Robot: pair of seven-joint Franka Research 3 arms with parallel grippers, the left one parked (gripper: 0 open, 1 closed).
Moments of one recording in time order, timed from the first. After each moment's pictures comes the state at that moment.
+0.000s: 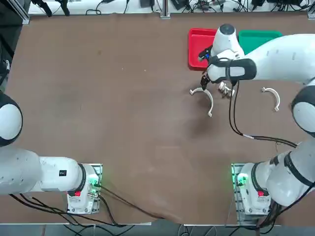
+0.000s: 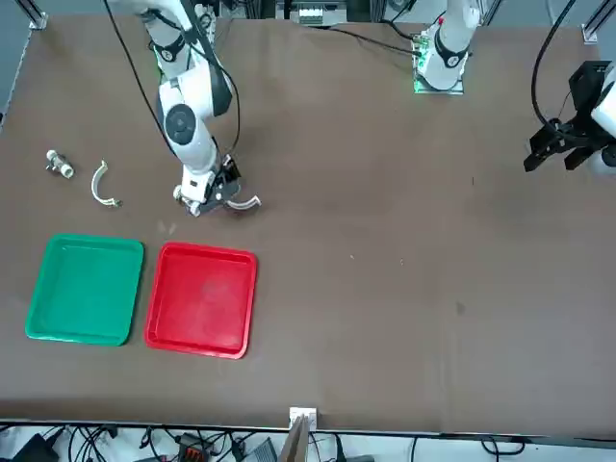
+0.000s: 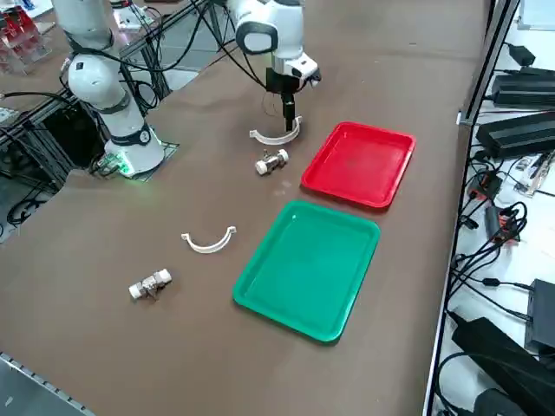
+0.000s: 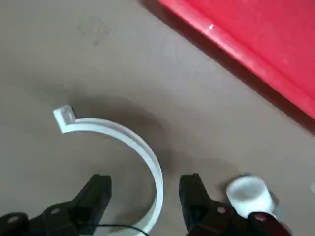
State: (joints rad) arm 0.62 0.27 -0.13 -2.26 0.06 2.46 -0.09
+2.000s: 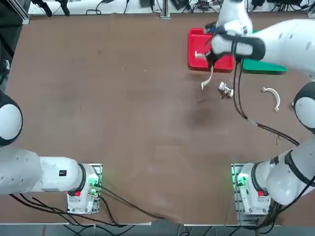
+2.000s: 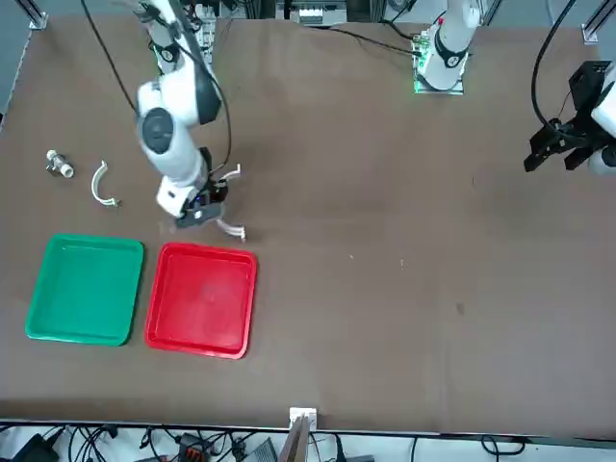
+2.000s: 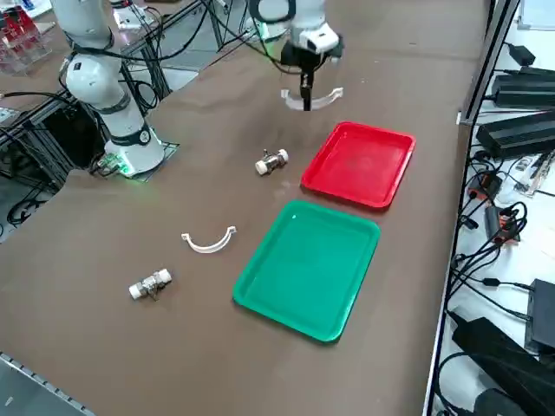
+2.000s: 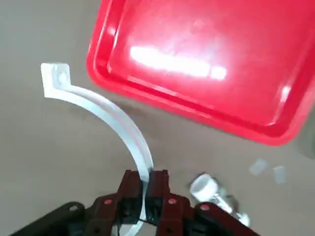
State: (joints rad) arm 0.52 0.23 -0.16 -1.95 0.06 2.16 0.12
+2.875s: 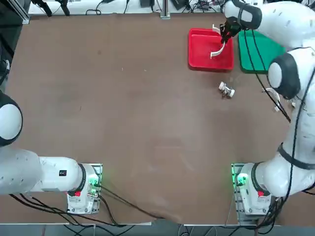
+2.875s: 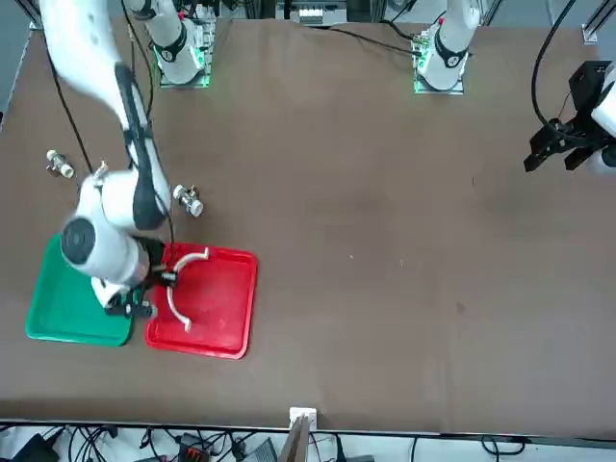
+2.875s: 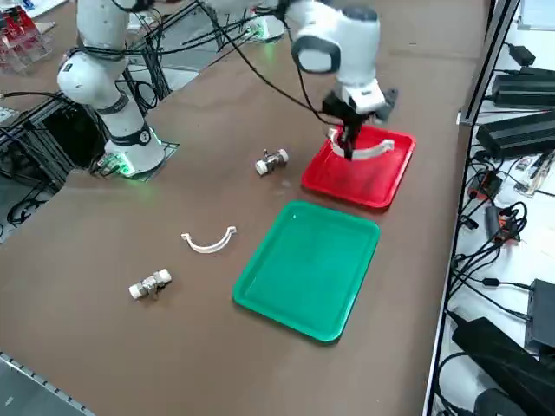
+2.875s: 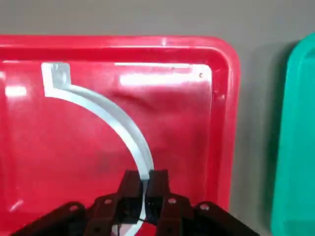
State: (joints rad) arm 0.27 0.71 -0.17 -1.46 0.17 2.14 0.12
